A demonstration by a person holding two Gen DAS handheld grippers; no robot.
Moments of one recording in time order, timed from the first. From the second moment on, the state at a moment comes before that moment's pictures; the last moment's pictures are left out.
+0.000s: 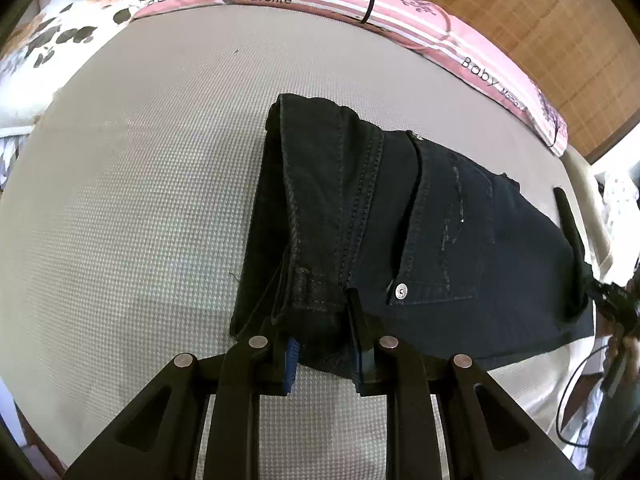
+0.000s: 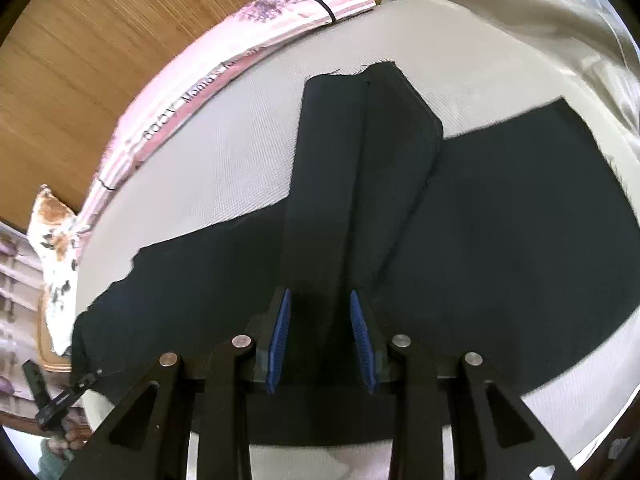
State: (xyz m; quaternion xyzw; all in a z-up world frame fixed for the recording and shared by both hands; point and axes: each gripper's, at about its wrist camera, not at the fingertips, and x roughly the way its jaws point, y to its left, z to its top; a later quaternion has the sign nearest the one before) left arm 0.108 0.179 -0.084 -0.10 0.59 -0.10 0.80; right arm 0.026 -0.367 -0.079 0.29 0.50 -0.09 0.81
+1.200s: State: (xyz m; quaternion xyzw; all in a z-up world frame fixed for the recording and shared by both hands) left arm 0.093 0.180 -0.058 -0.02 0.61 -0.07 0.79; right arm -0.058 -0.427 -0.110 0.39 0.46 -0.11 0.79
